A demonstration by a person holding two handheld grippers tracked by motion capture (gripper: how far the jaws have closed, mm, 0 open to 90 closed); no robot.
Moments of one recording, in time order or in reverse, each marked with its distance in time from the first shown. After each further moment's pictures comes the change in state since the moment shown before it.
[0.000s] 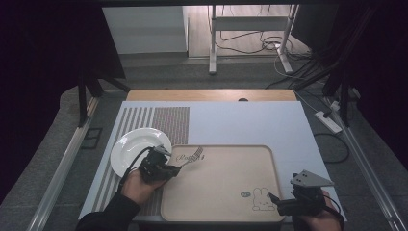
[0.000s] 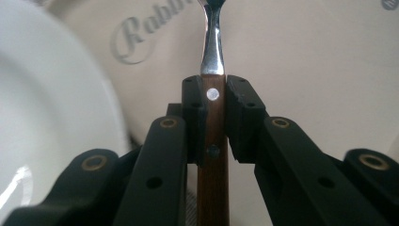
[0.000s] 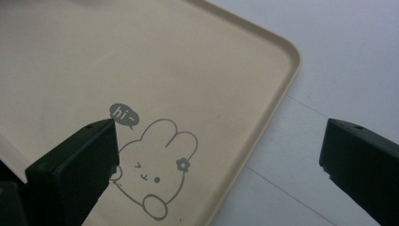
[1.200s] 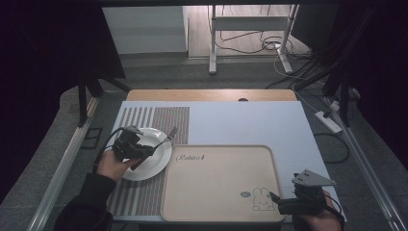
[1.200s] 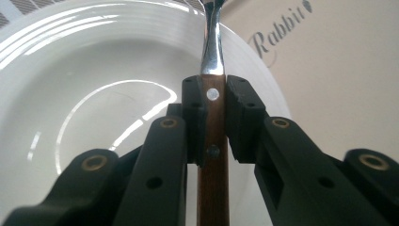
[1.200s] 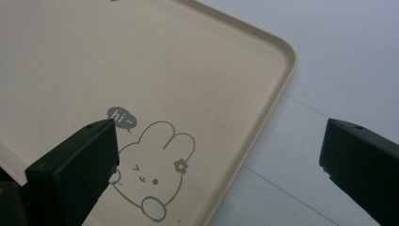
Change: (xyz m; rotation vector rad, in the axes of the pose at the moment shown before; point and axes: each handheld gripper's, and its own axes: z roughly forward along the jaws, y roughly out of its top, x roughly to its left) left arm 0.095 -0.015 -0.048 -0.057 0.058 -0.050; right arm -0.002 -0.001 -0.001 -0.009 -0.005 0.027
